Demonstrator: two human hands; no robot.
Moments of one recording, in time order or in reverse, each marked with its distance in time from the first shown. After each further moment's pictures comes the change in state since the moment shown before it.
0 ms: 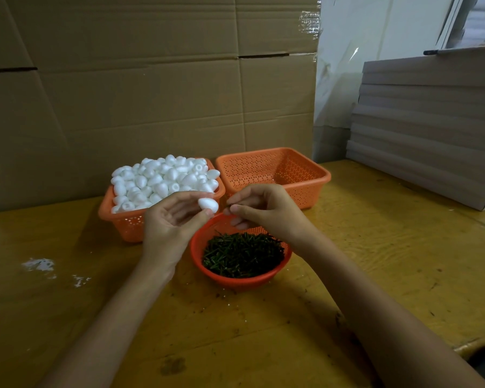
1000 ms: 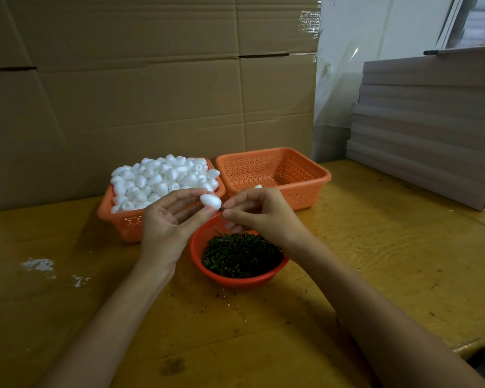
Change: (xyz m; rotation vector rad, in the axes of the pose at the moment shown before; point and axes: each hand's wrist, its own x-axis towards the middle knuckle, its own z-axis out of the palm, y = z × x) left_hand 0.001 0.005 0.001 -0.055 0.010 -0.014; right_hand -0.005 -0.003 0.014 0.019 0.038 0.008
